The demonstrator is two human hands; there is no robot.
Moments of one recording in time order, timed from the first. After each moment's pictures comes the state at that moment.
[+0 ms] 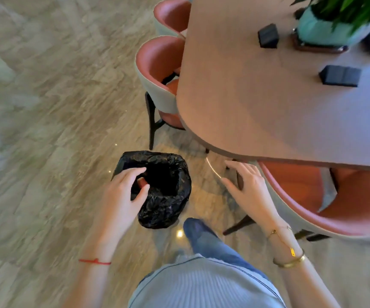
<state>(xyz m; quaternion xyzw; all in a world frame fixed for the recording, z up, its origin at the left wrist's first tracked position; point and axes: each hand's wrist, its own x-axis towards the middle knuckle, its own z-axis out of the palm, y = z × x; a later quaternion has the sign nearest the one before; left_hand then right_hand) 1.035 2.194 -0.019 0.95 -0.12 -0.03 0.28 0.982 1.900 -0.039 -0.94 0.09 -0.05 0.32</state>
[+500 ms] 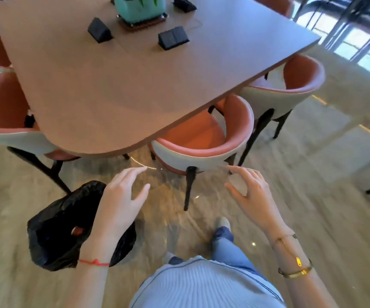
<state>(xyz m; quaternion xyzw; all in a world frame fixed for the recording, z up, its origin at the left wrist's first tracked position) 0.972 2.023 -0.011 0.83 -0.46 -0.14 0.28 0.723 1.847 -0.035 -0.85 0.42 -0.17 0.28</state>
